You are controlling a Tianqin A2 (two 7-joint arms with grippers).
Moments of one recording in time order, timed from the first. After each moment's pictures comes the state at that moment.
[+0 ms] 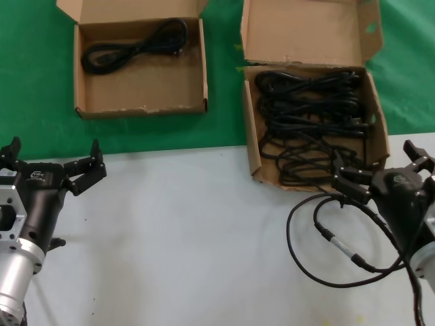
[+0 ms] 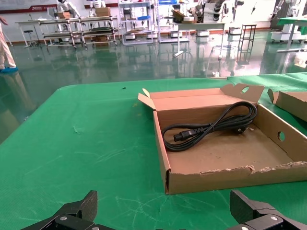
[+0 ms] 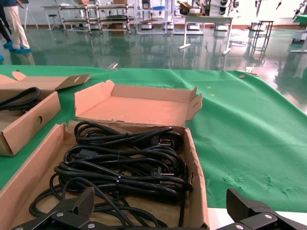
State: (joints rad) left arm 0.00 -0.30 1.60 -1.60 -1.80 0.00 0.00; right arm 0.03 0.30 -1.61 1.59 1.79 -0.02 -0.01
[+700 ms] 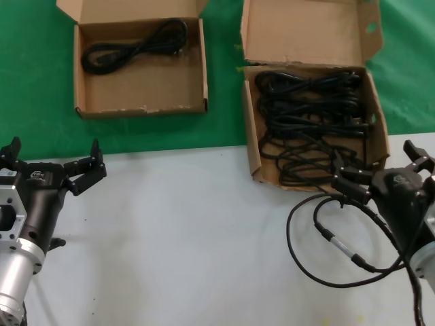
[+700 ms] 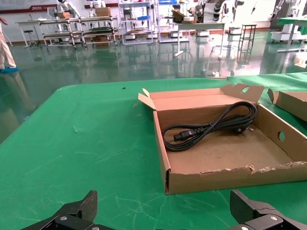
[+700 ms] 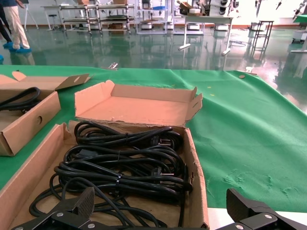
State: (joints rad) left arm 0.00 -0.30 1.60 -1.60 -1.80 0.00 0.00; right arm 0.03 0.30 -1.61 1.59 1.79 -0.02 -0.01
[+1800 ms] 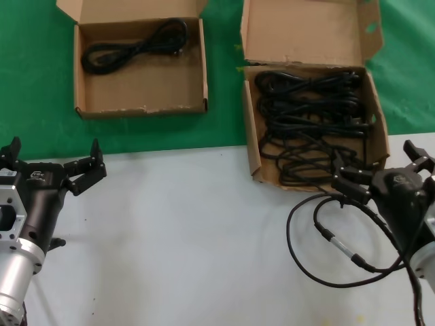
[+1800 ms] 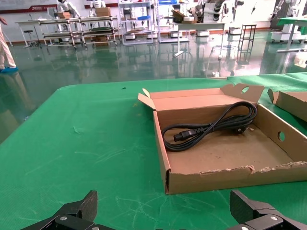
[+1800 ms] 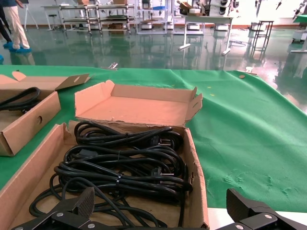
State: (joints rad) left arm 0.00 -0.30 1.60 -1.60 -1.80 0.00 0.00; right arm 0.03 0.30 -1.61 1.59 1.79 -0.02 -0.01
